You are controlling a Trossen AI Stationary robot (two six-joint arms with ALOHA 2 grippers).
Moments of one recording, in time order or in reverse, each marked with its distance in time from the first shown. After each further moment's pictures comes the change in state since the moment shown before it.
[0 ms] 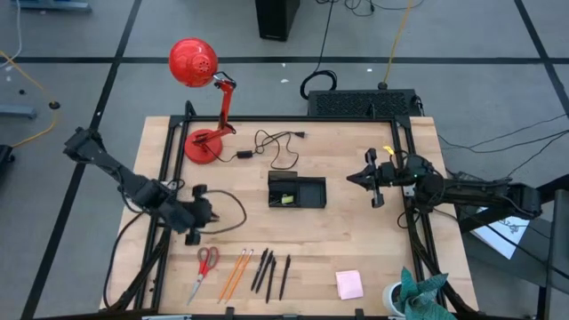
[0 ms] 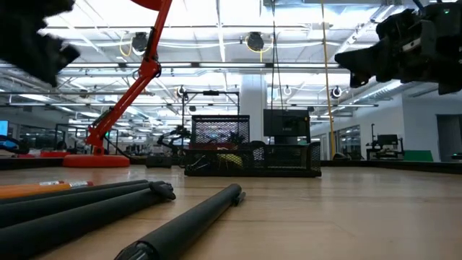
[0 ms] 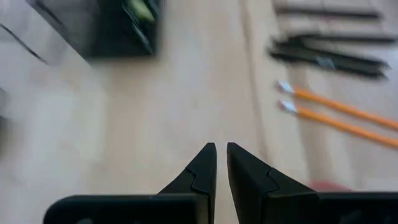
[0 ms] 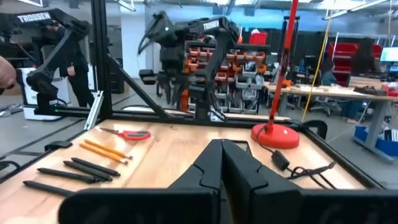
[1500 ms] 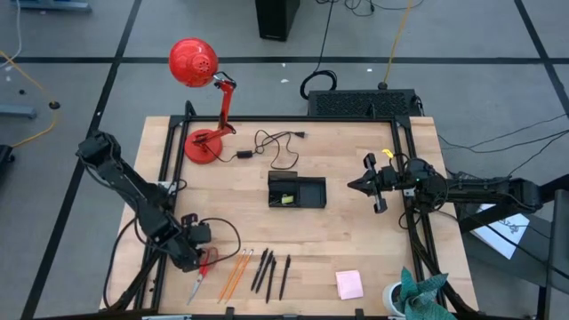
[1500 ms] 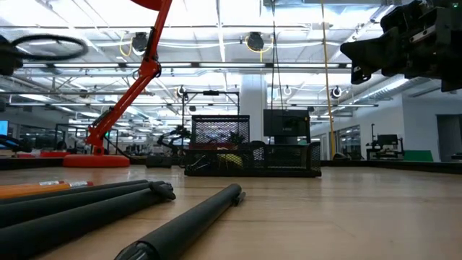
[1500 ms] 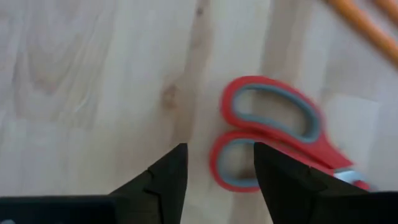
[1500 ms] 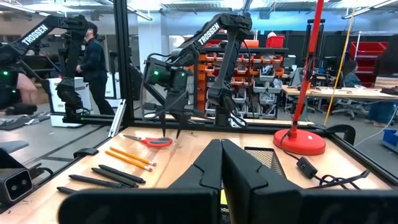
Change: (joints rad) left arm -0.260 0.361 -0.052 0.090 0.177 -0.612; right arm 0.107 -0.022 0.000 -0.009 0.048 0.042
